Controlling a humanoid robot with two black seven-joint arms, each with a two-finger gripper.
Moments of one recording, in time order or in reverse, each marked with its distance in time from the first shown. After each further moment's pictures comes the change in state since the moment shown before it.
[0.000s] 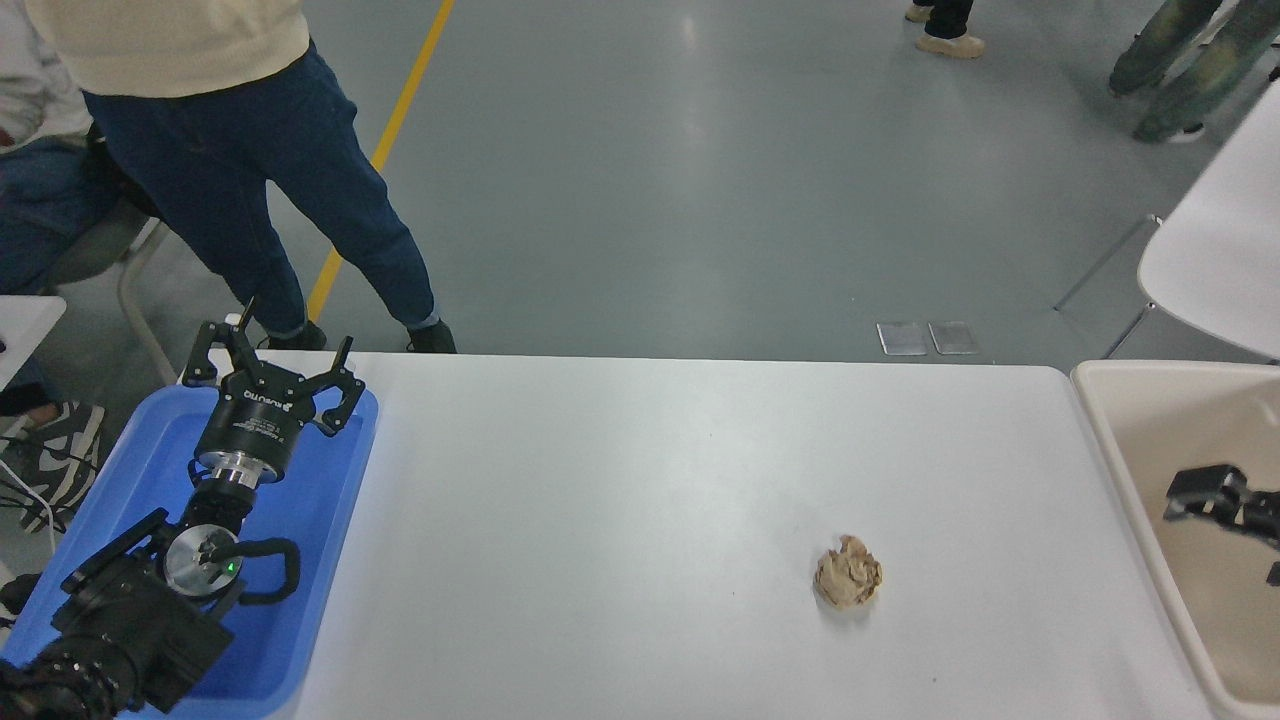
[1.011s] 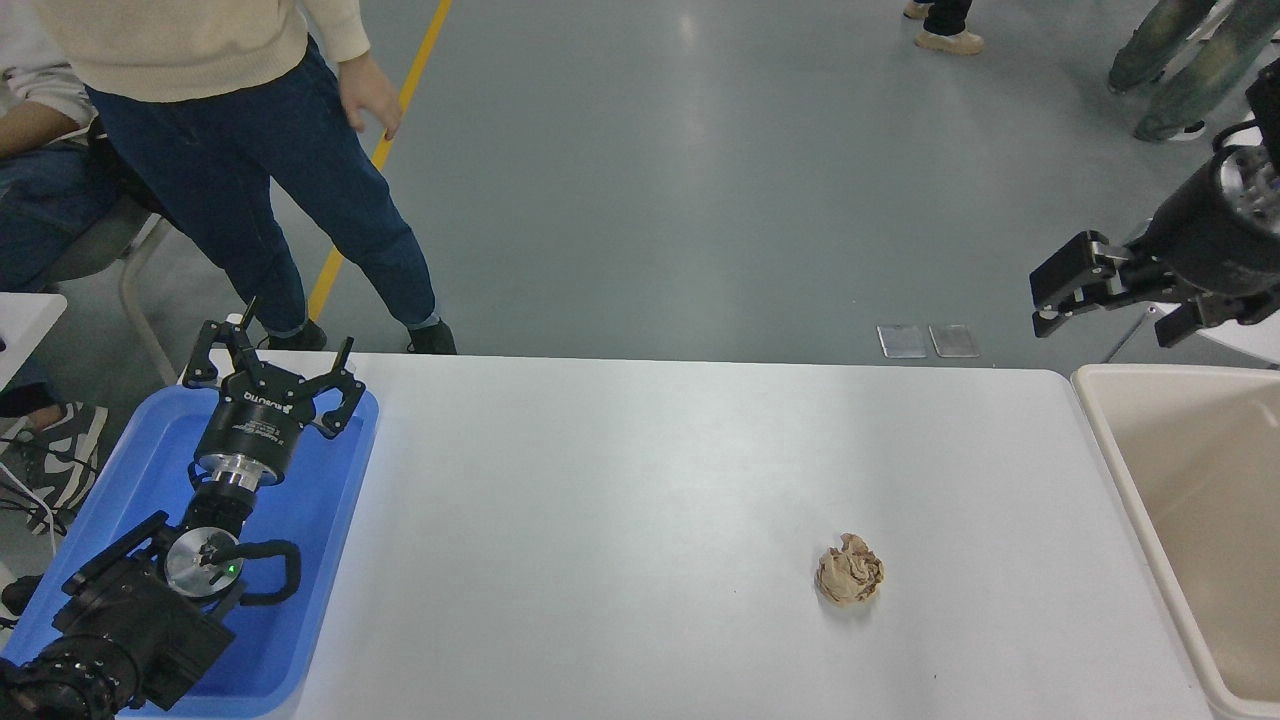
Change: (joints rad) left arm 0.000 0.000 0.000 0.000 0.000 0.000 0.000; right arm 0.573 0.375 -0.086 0.025 0.011 0.359 -0.001
